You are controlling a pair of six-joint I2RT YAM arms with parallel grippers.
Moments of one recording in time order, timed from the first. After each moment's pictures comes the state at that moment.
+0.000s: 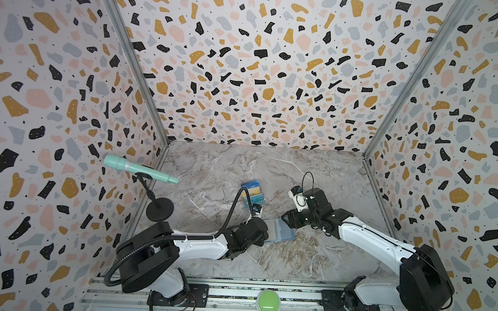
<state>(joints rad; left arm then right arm) -1.01 1.48 0.61 0.05 -0.34 -0.61 0.62 1.33 0.79 -0.31 -0.23 0.21</state>
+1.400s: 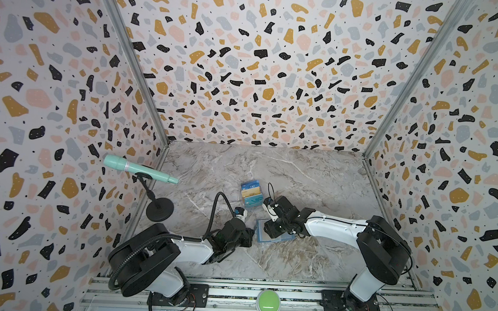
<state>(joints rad) -0.82 1.45 0.33 0.46 0.02 -0.74 0.86 1.67 0.95 -0.32 -0.08 0.24</state>
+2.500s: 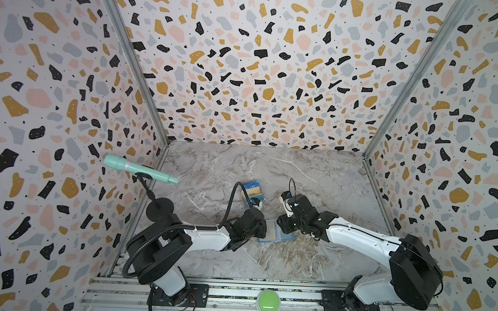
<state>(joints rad) -0.89 1.57 0.64 0.18 -0.13 -0.66 0.78 1.42 0.82 -0.30 -0.01 0.30</state>
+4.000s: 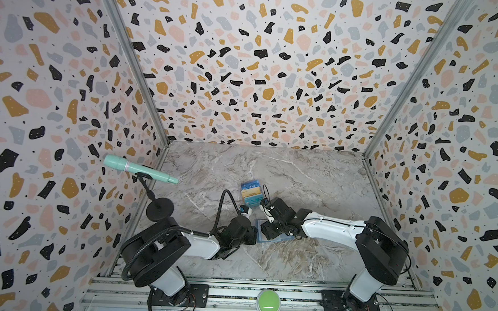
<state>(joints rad) -0.83 1.54 0.41 0.43 -0.02 -0.72 0.92 1.69 0.99 -0.35 0.02 0.24</state>
